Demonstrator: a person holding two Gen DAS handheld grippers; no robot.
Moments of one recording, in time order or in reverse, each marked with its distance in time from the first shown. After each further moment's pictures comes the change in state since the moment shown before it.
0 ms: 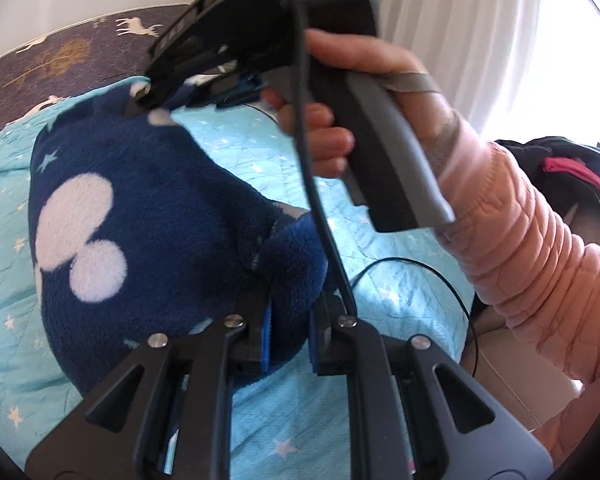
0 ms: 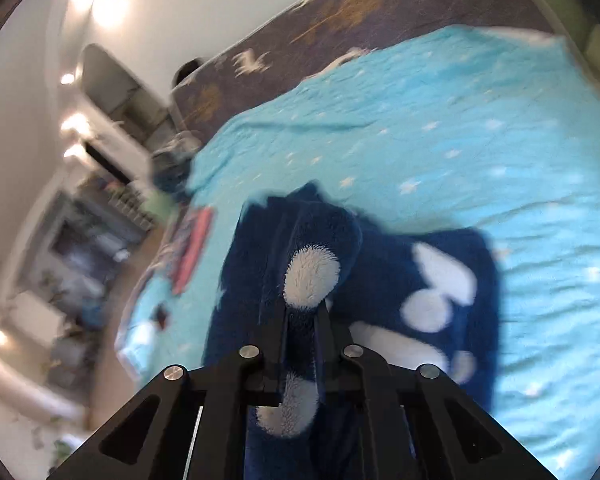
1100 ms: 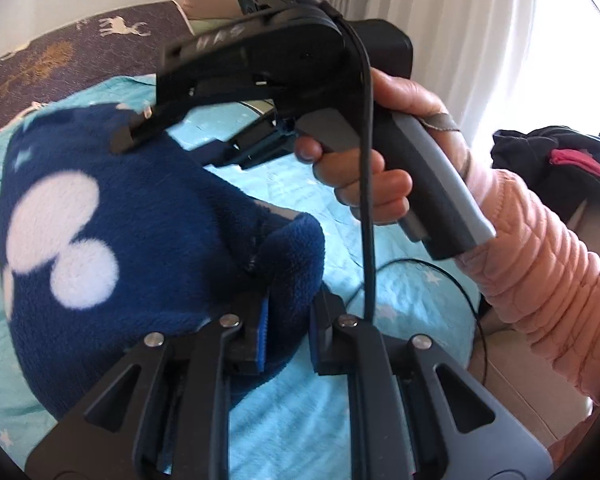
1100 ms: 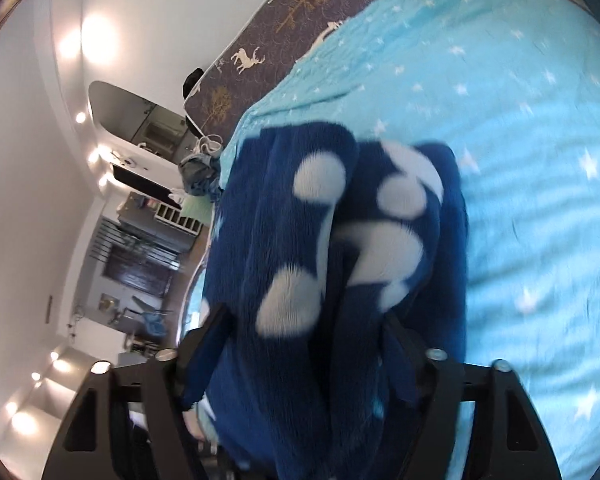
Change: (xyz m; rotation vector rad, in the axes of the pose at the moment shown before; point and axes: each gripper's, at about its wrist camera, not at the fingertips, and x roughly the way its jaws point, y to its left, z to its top) left arm 0.037 -0.018 0.013 0.015 0.011 0.009; right arm 0.011 -0.066 -0.030 0.177 0.134 0.248
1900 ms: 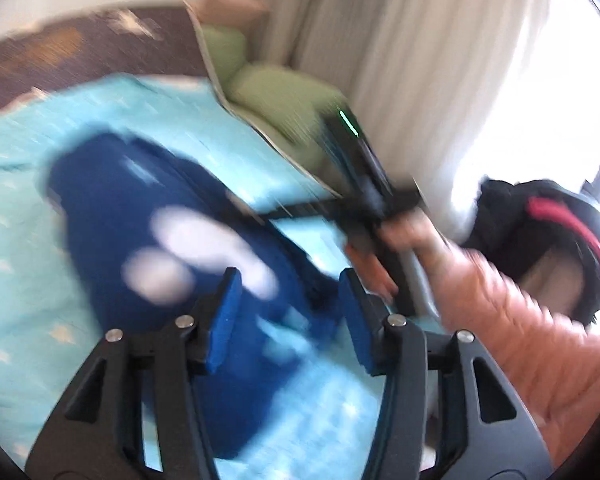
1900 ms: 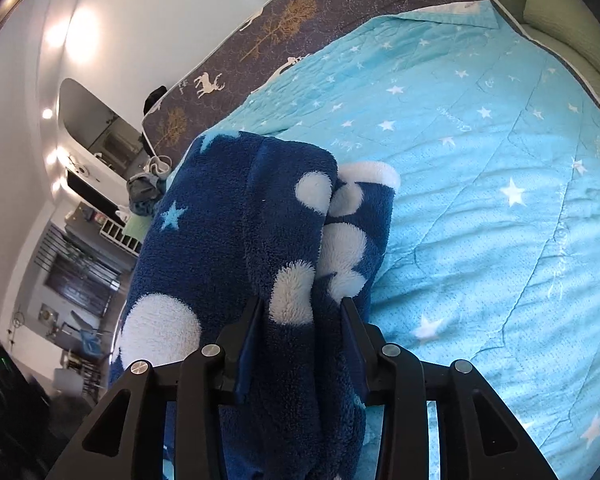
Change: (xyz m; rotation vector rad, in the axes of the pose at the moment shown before) left arm -0.048 0.050 0.027 -0.102 -0.086 -0.039; right arm -0.021 -0.041 -0.025 -0.034 -0.134 -0.219
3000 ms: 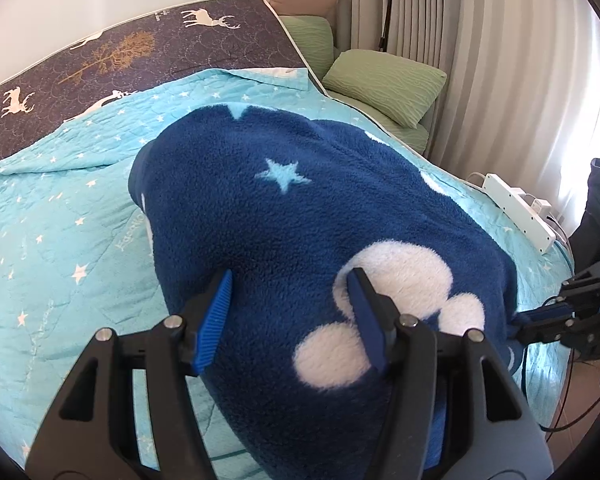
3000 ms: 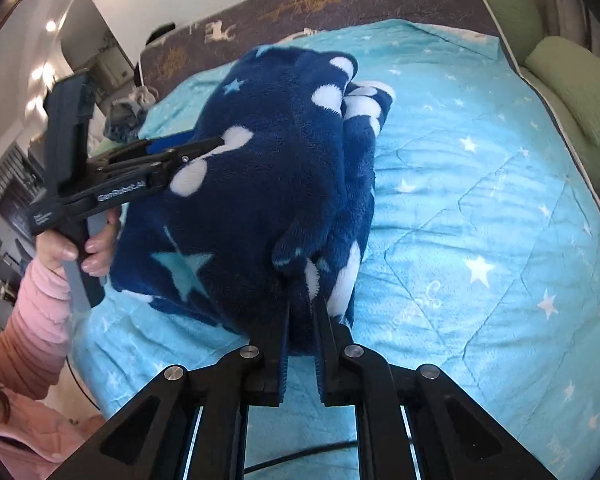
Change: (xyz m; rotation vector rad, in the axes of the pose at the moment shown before) left arm 0.067 0.058 -0.010 0.038 0.076 0.320; right arm -0.060 0.048 -0.126 -0.196 0.039 -0.201
